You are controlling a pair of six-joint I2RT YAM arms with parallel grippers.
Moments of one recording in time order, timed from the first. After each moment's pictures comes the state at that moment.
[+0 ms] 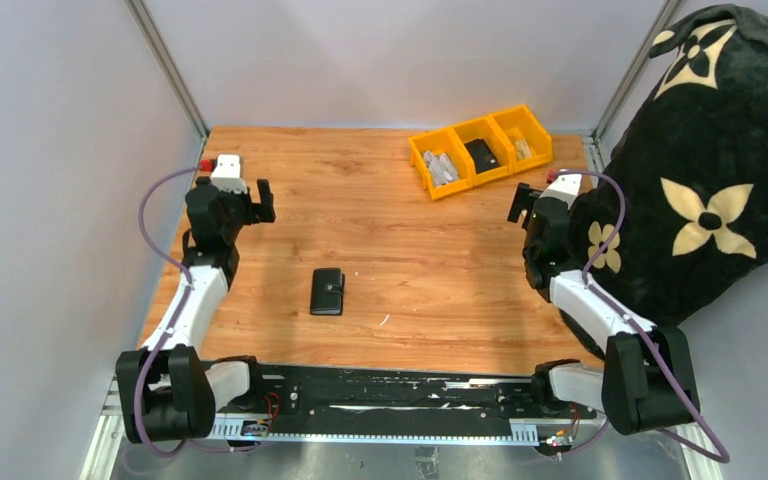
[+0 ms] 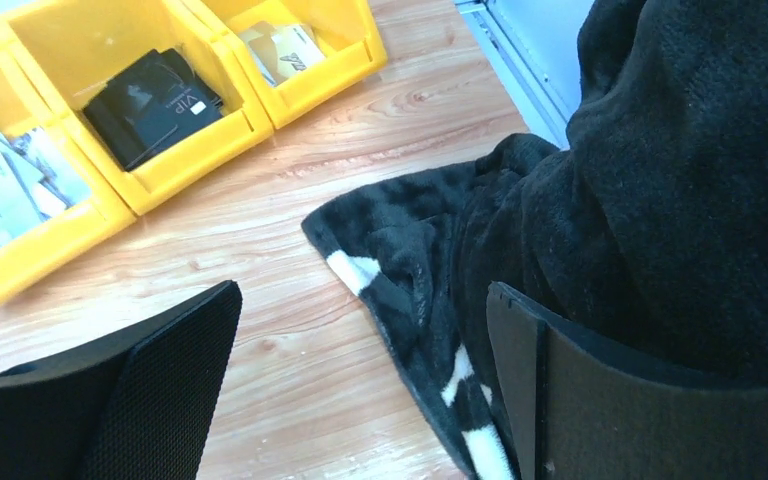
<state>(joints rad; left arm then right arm) 0.09 1.11 0.59 0.34 0.12 0.05 0.19 1.21 0.57 0.43 0.53 0.05</state>
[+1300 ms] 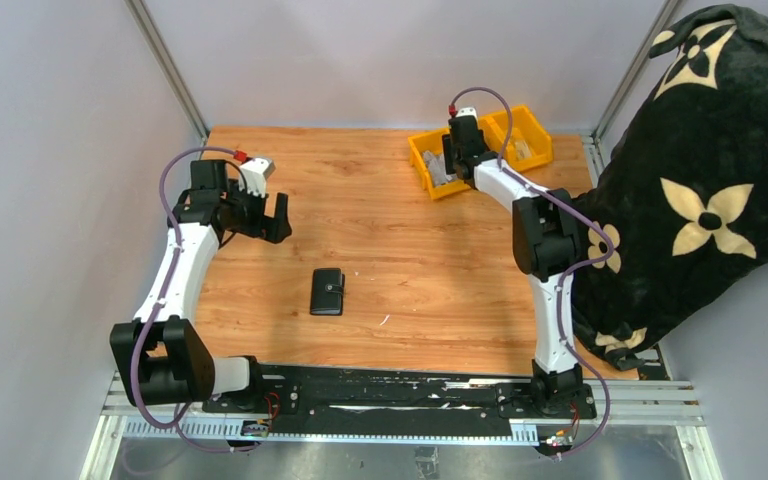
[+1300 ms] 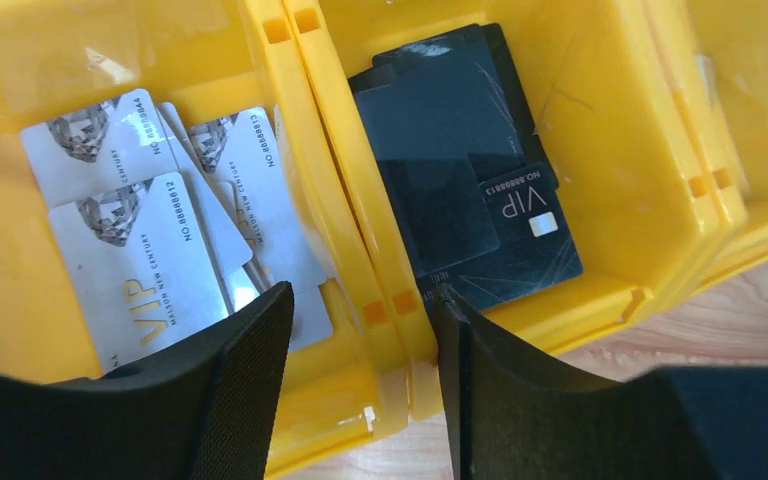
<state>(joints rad) 0.10 1.29 1.07 -0.62 0.43 0.29 0.32 2.22 1.77 -0.15 0.32 0.03</state>
